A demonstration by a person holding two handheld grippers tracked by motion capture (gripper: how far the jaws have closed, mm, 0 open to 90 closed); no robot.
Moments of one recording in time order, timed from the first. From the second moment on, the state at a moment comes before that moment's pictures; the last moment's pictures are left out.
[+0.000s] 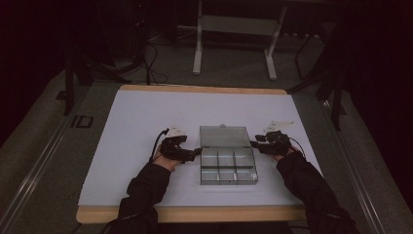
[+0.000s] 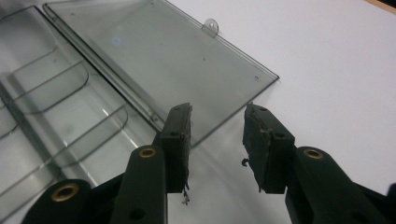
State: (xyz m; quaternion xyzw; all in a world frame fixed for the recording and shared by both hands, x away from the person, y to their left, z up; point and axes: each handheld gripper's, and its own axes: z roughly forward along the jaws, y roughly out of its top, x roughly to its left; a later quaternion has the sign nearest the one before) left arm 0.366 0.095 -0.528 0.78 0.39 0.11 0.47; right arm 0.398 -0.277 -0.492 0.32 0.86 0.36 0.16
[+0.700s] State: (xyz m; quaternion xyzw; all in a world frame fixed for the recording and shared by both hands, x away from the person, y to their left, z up) left arm 0.320 0.116 -0.543 0.77 0.36 0.17 0.50; right arm 0.366 -0.300 -0.490 0.24 0.92 0.29 0.10
